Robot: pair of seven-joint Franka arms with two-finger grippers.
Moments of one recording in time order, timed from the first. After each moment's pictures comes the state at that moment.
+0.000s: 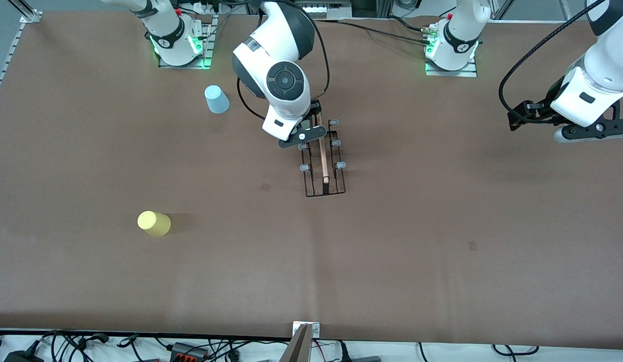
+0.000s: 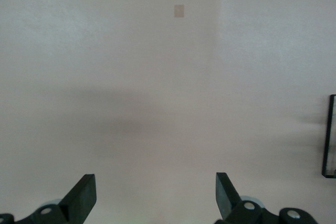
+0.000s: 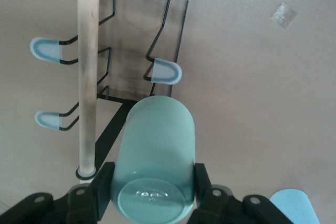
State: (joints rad) left arm 0.01 -0.06 -0.08 -1.77 0.05 1.63 -0.20; right arm 0.70 0.50 0.11 -1.52 0.15 1.80 0.45
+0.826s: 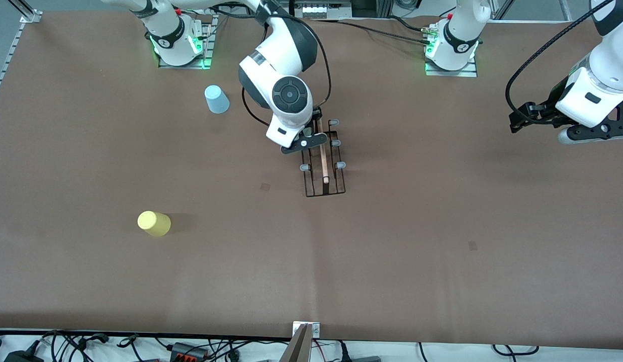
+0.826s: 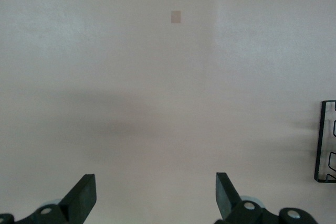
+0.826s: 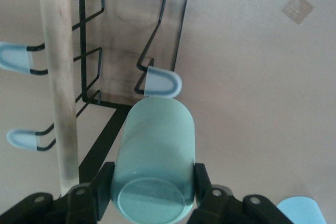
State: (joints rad) left arm 0.01 -0.06 -0.08 -1.77 0.04 1.64 -0.20; right arm 0.70 0.55 0.11 -1.52 0.16 1.83 0.46
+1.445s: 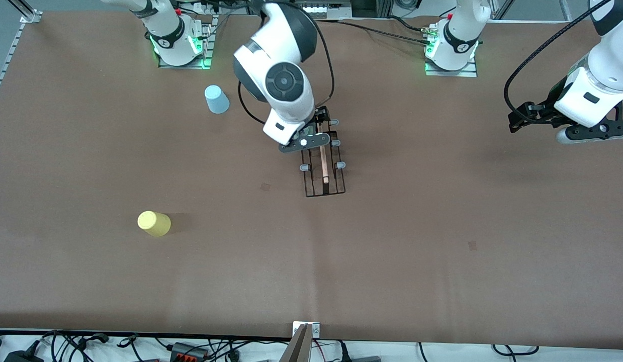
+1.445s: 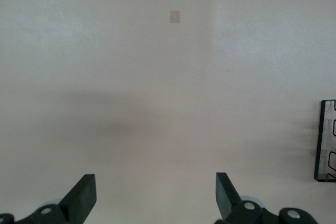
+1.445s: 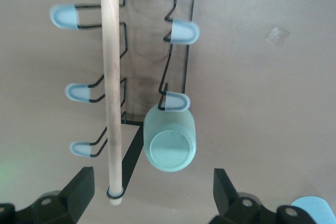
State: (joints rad) left arm 0.00 -0.06 -0.08 -1.77 0.04 1.64 -0.20; right arm 0.69 0.50 0.09 -1.43 0.17 1.81 0.54
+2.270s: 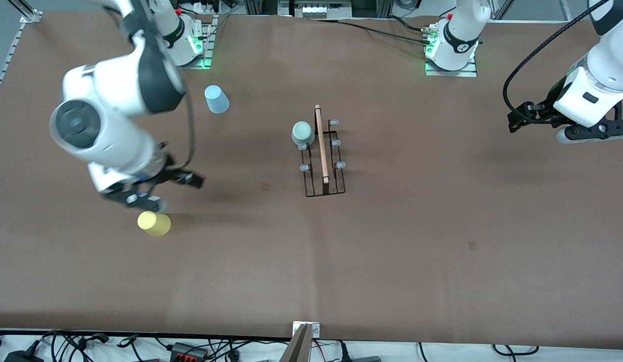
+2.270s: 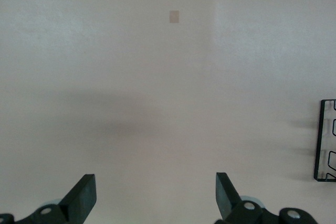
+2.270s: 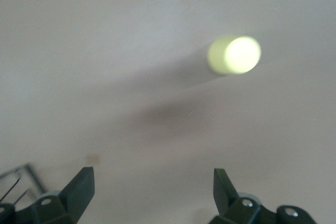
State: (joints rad) left arm 0.00 -0.06 -0.08 -1.77 0.04 1.64 -0.20; right arm 0.43 0.44 -0.22 -1.43 0.09 1.80 0.52
